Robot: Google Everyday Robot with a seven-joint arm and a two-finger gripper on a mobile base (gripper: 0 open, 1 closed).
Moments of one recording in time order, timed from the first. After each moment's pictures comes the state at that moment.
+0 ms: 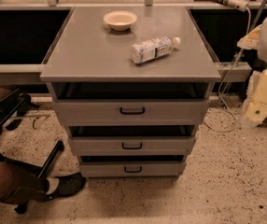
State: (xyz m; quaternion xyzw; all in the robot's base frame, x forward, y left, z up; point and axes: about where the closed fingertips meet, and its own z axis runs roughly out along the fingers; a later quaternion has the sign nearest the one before) arm 0.438 -0.217 0.976 -0.60 0.78 -0.03 0.16
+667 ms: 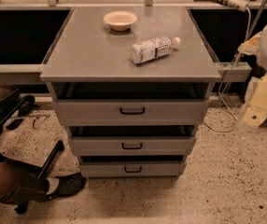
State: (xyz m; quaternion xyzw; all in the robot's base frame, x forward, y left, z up) arm 0.438 -0.217 0.966 -0.59 0.79 -0.03 0.17
